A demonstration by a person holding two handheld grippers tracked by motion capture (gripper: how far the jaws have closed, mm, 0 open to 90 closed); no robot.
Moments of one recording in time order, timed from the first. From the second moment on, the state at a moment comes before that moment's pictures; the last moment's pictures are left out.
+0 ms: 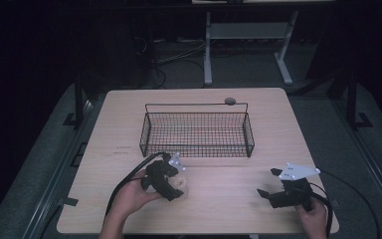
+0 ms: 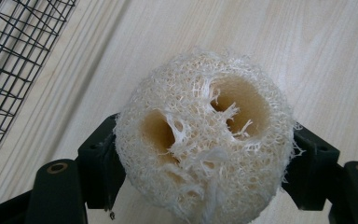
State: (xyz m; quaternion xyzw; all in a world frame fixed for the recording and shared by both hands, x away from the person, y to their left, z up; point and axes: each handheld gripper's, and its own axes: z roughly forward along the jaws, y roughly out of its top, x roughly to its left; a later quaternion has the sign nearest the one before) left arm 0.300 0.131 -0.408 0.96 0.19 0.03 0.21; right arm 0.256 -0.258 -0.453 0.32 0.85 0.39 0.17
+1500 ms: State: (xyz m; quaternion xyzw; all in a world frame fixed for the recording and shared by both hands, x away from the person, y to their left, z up) left arm 0.311 0.141 -0.365 0.95 0.19 0.03 0.23; right arm 0.258 -0.254 -0.454 0.32 0.85 0.39 0.17
